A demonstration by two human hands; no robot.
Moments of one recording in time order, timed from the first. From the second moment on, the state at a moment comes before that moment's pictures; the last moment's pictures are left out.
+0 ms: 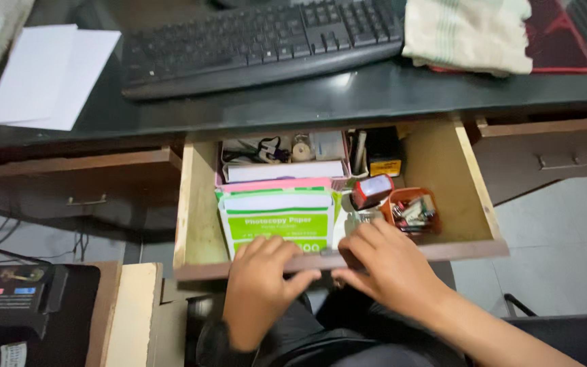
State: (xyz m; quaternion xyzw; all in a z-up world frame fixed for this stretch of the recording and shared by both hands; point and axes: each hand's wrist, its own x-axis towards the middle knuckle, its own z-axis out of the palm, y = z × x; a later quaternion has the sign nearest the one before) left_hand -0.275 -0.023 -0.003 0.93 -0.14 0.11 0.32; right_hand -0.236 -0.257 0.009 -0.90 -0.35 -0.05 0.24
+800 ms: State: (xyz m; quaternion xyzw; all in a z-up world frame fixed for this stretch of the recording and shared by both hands) left_hand -0.131 0.026 0.038 0.97 -0.10 -0.06 0.21; right_hand -0.088 -0.223 0.002 -0.89 -0.29 0.34 -0.04
